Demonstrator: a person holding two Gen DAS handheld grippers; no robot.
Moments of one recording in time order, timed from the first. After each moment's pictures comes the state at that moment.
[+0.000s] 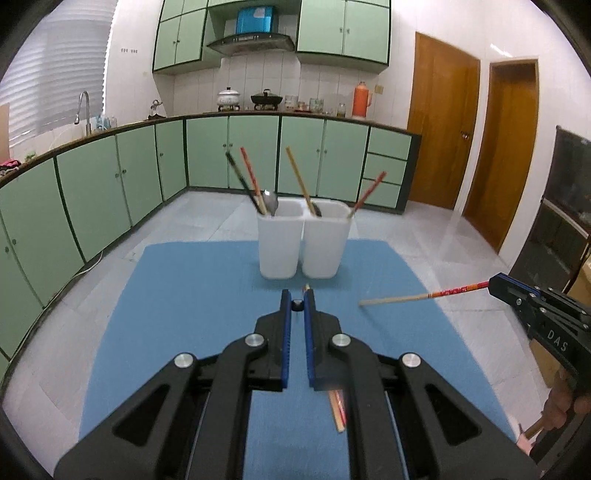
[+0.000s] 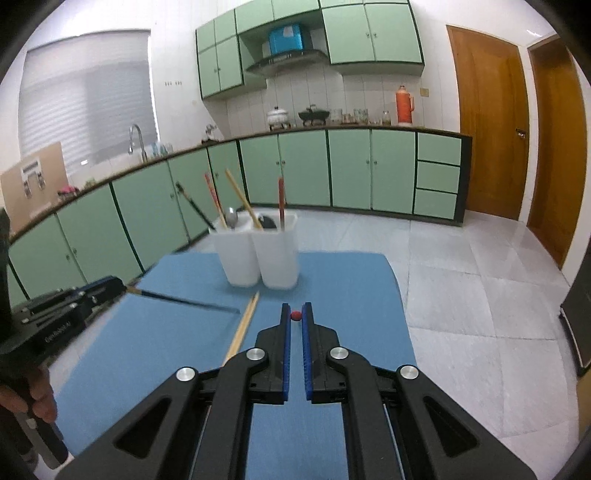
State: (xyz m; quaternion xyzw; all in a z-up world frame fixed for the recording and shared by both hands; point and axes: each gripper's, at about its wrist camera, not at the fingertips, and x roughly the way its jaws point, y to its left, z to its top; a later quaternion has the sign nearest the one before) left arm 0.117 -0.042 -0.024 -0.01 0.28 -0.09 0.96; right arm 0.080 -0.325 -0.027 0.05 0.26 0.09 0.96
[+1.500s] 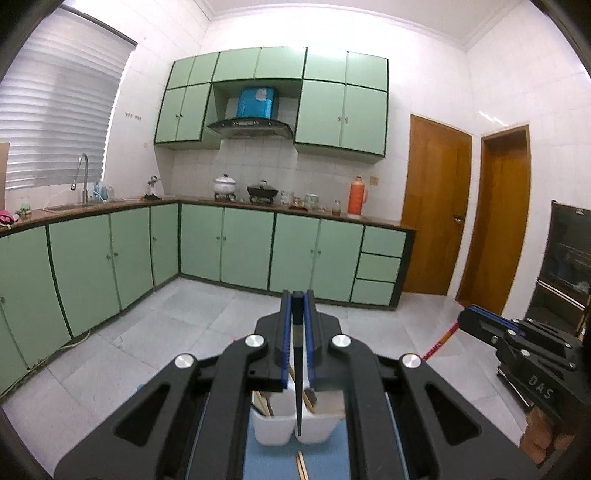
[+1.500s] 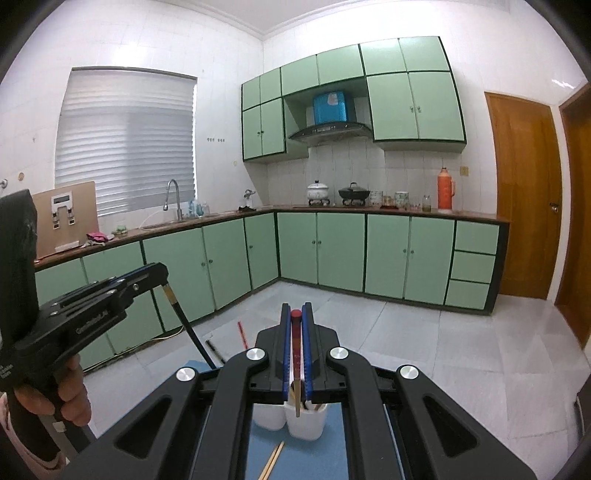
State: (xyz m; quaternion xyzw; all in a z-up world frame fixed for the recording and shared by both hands) left arm 0.218 -0.050 0.130 -0.04 0.11 -0.09 0.99; right arm 0.179 -0.292 0.128 0.01 0.12 0.15 0.98
